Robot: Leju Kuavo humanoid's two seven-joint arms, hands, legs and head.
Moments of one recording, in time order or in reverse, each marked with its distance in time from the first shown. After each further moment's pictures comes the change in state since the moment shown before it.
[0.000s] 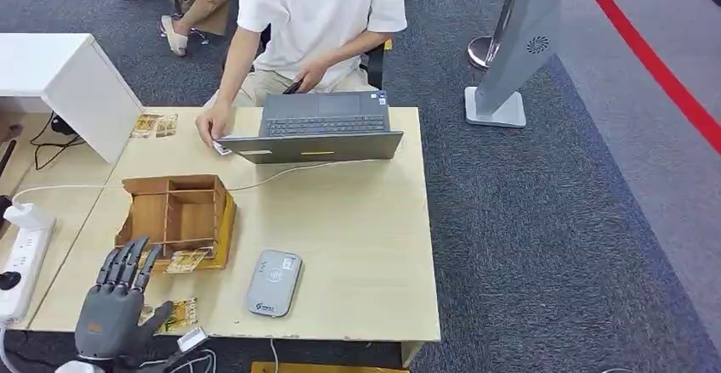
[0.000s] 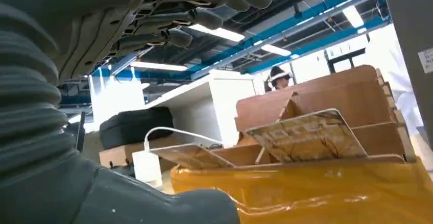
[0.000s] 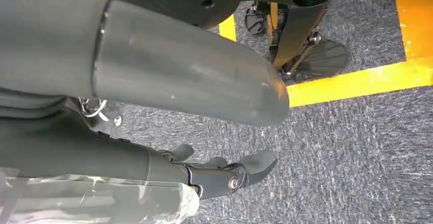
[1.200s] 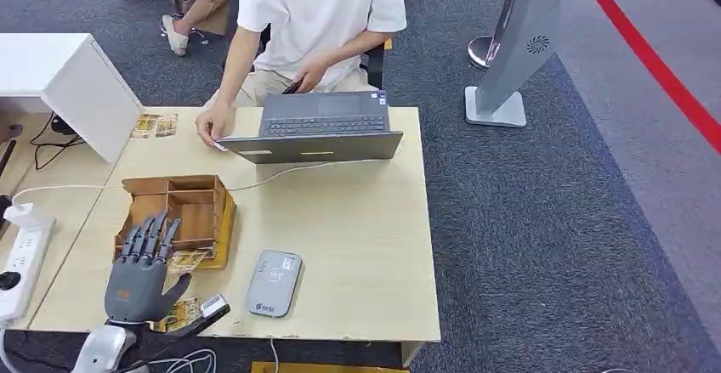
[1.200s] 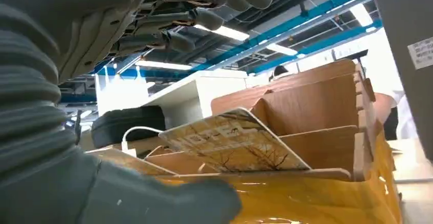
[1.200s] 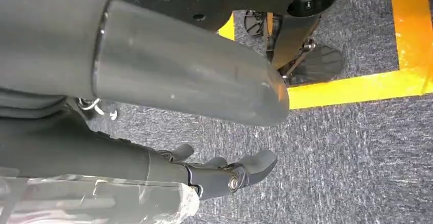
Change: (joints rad) left arm -0.178 -0.081 -0.021 0.166 -0.060 -0.010 0.024; right arm -0.017 0.004 0.023 0.001 0.017 0.003 0.006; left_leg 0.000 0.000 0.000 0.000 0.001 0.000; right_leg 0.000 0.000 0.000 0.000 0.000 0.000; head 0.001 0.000
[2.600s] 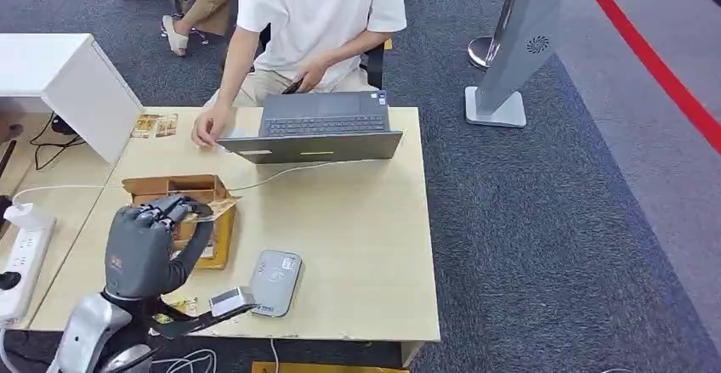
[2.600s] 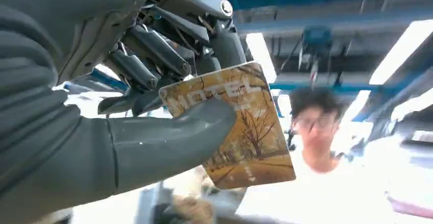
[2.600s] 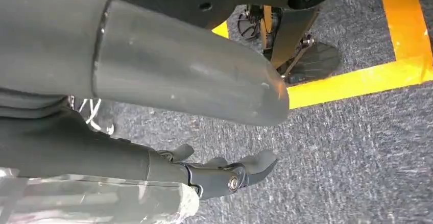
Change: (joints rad) left arm -0.069 0.079 -0.241 -0.661 0.196 -0.273 0.046; right arm 0.030 0.000 -0.019 0.000 -0.073 -0.006 -0.036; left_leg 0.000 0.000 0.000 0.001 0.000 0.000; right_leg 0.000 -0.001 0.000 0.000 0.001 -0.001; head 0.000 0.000
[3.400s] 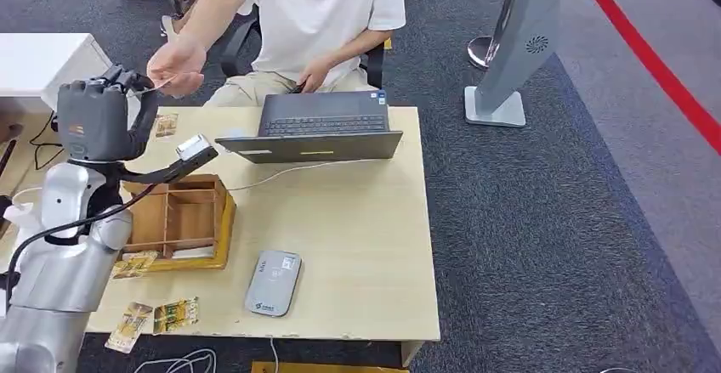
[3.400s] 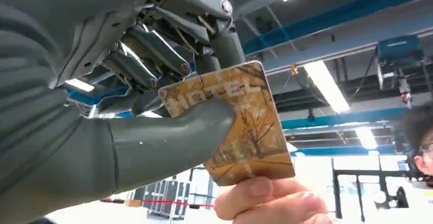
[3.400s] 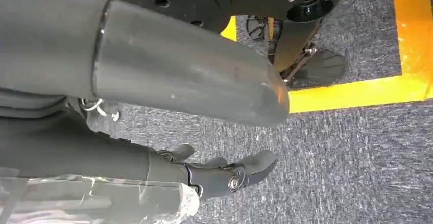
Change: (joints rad) left arm -0.519 -0.017 0.117 0.570 -0.084 0.061 0.024; right arm -0.039 0.000 0.033 0.000 0.068 0.015 0.060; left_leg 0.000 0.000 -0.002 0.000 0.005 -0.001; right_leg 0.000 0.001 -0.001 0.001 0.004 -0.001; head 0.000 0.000
